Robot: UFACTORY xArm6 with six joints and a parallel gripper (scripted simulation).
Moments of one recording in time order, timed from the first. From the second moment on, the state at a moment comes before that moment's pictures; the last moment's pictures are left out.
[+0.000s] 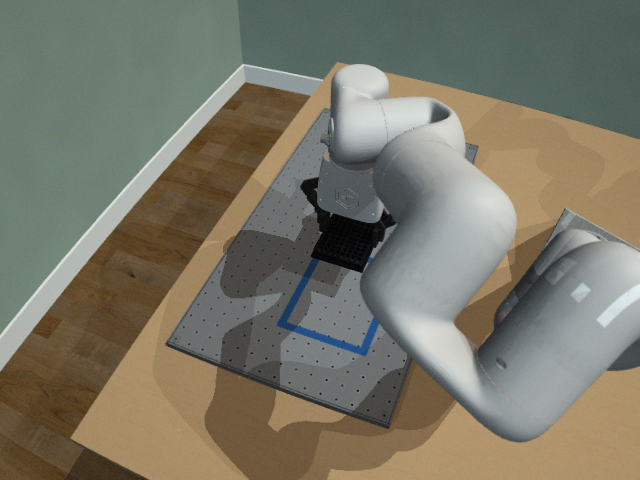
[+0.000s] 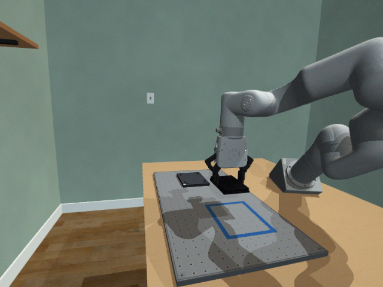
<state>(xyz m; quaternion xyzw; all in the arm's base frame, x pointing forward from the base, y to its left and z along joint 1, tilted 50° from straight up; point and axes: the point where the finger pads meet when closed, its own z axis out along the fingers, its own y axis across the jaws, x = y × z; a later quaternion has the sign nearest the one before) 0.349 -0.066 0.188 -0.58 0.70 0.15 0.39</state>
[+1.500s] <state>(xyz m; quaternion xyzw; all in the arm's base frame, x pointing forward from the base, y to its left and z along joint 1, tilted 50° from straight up) 0.342 -0.022 0.226 -0.58 0.70 0.15 0.39</state>
